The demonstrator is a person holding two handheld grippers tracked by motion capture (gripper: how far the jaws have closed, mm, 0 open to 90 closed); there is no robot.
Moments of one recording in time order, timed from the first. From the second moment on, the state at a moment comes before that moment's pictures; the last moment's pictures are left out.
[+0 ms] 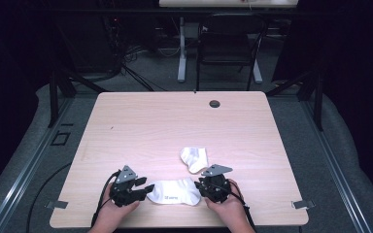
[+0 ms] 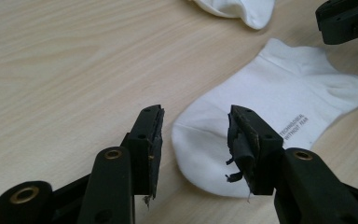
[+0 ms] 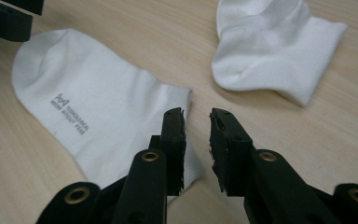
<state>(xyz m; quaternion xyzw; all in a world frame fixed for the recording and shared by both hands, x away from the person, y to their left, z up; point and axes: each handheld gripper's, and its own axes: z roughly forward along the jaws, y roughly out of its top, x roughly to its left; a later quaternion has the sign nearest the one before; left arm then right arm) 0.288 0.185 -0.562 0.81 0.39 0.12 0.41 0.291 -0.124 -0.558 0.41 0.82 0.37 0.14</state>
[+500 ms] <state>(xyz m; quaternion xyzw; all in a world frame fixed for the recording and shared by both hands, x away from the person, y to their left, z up) 0.298 0.186 -0.565 0.81 0.40 0.12 0.40 0.361 -0.123 -0.554 0.49 0.77 0.36 0.18</state>
